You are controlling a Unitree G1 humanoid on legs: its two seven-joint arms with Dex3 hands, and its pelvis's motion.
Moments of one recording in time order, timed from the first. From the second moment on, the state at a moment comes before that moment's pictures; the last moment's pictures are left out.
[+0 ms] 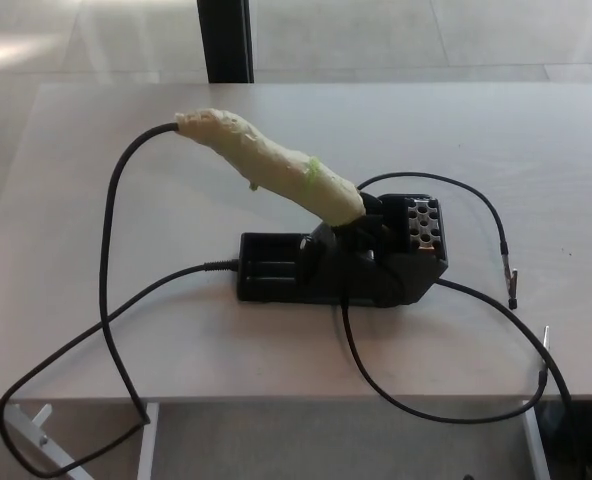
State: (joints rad) left_arm 0.18 0.65 0.21 1.16 0.11 0.01 -0.21; right_arm 0.03 -0.82 -0.52 1.14 0.08 -0.06 0.16
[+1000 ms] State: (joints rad) left_arm -0.49 0.84 0.34 0.55 0.03 0.13 -0.25; right_arm 0.01 -0.82 -0.52 1.19 0.11 -0.08 0.20
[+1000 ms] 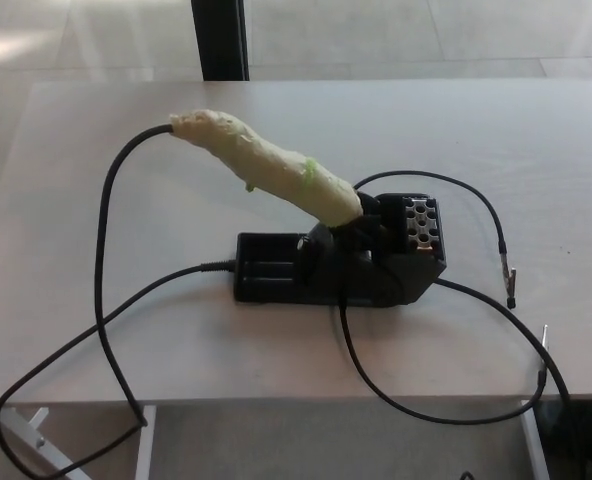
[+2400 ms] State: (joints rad) left_arm -0.96 0.56 -0.64 0.16 0.49 0.21 -0.47; right_arm -0.02 -0.85 -0.50 1.20 0.12 -0.08 0.23
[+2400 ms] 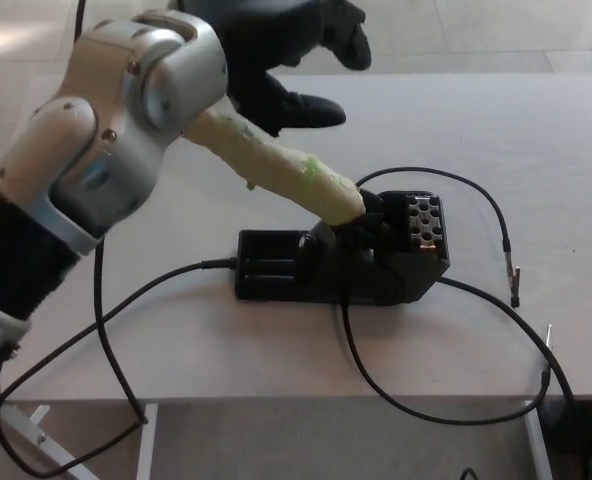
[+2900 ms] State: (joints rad) left_arm -0.94 0.70 -0.69 0.12 0.63 0.15 -0.61; right_arm -0.04 -0.87 -0.47 1.20 0.12 -0.08 0.23
